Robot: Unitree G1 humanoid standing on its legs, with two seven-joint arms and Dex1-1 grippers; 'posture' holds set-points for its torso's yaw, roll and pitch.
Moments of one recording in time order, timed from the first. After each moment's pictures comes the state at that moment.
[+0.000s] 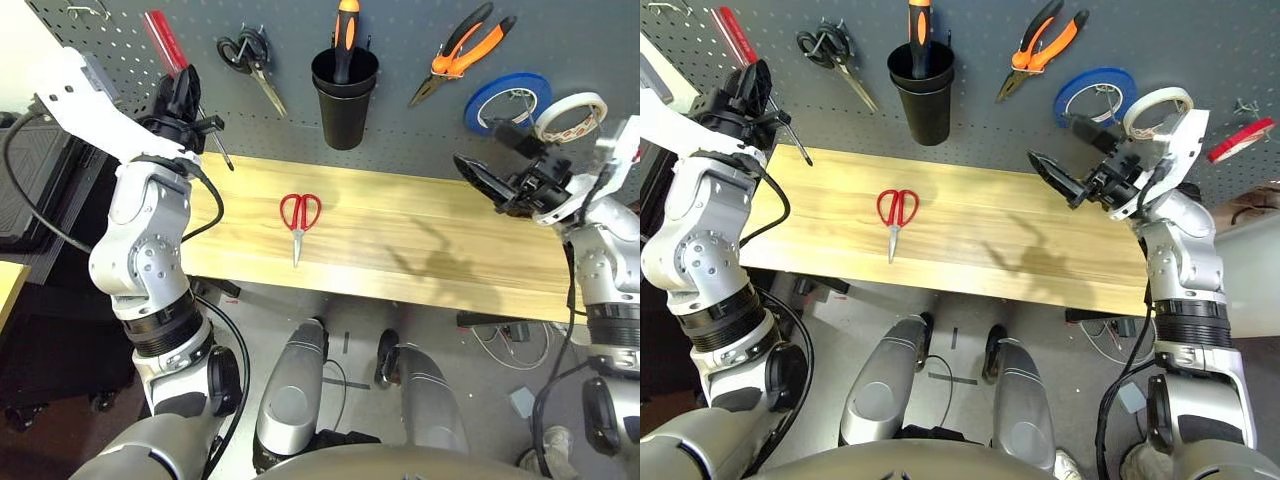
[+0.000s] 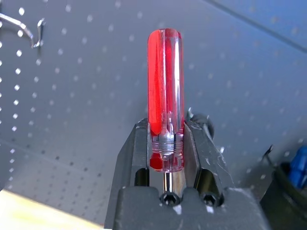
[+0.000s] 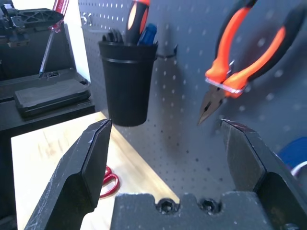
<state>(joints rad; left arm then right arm) -0.67 0.19 0.41 -0.37 -0.49 0.67 0.05 -0.45 -0.56 -0.25 0.19 0.61 0.01 1.02</state>
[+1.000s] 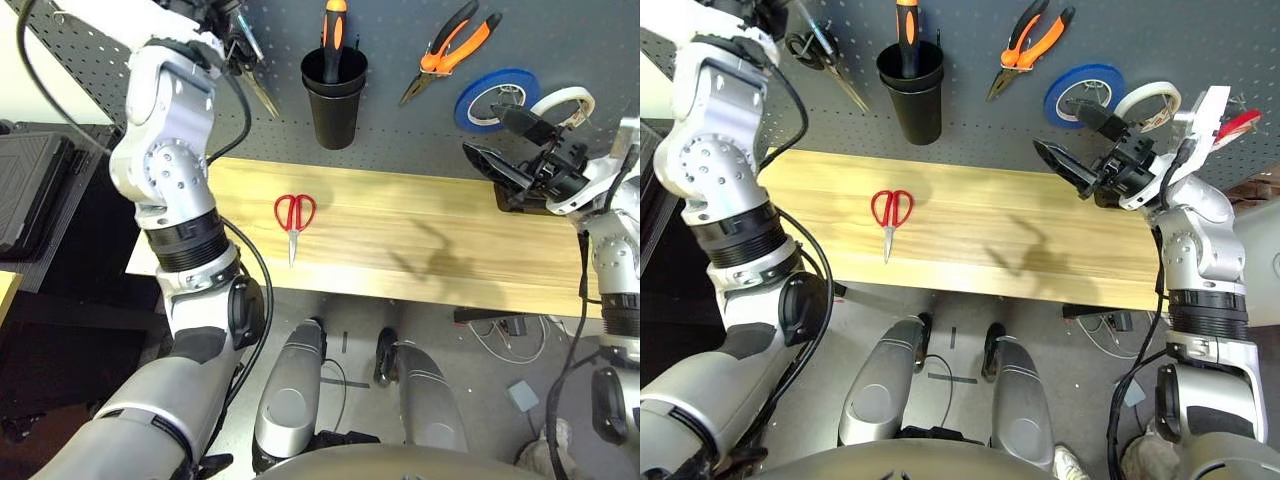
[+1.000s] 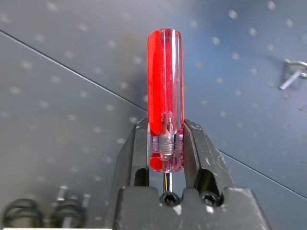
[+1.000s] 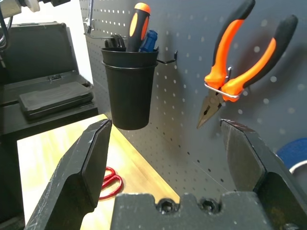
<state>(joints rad) -1.02 0.07 0.34 -0.13 -0.51 0.52 0.10 -0.48 -0.54 -0.25 0.16 0.61 0.07 1.02</state>
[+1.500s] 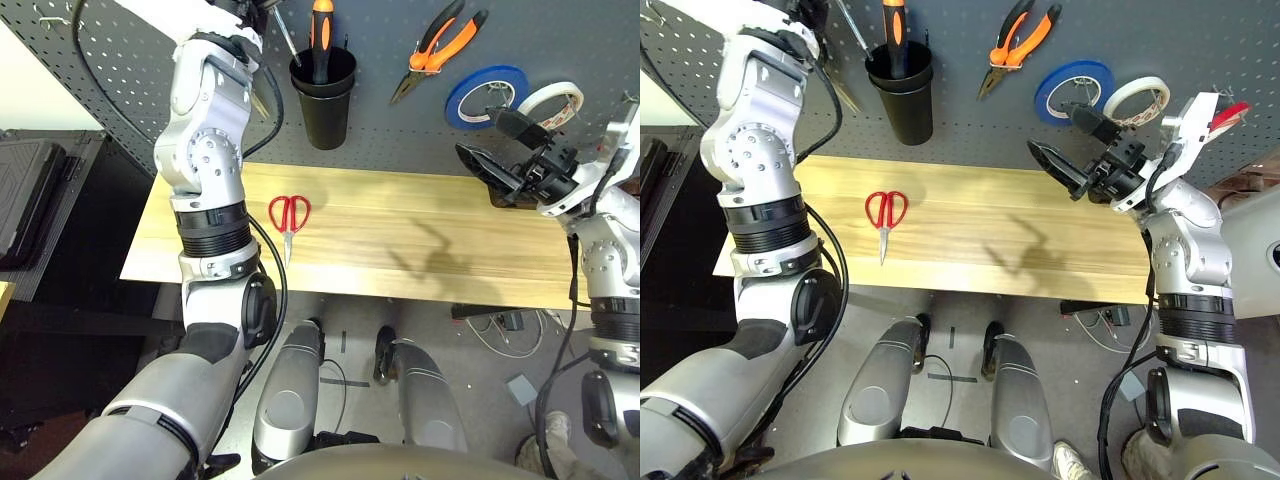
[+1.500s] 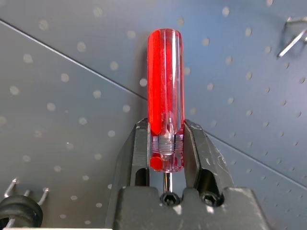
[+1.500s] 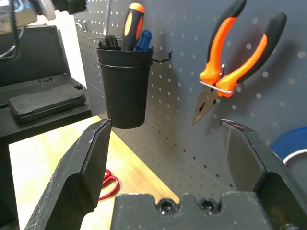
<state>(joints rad) -1.05 0.05 0.27 0.06 -0.47 0.38 0.06 -0.45 -0.51 -0.25 0.12 0.59 0.06 0.99</state>
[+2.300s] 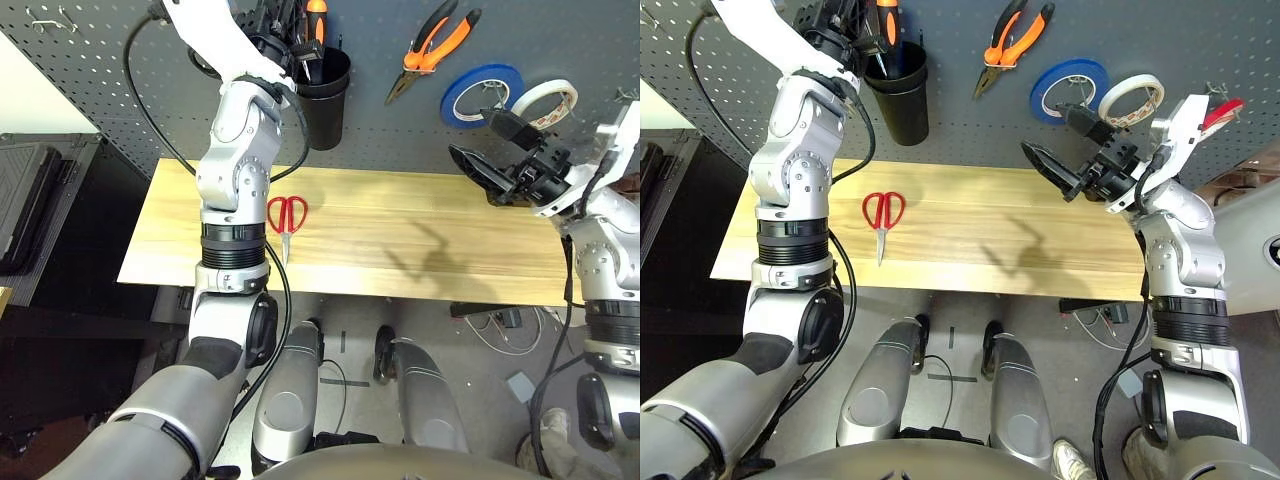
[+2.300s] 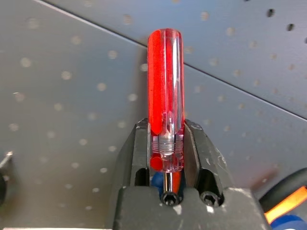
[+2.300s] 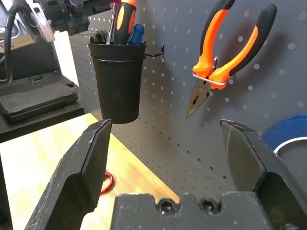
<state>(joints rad) -0.95 0.04 0.15 0.06 -0.37 0.33 0.01 -0.45 -0.49 -0.23 0.11 0.56 0.06 0.95</state>
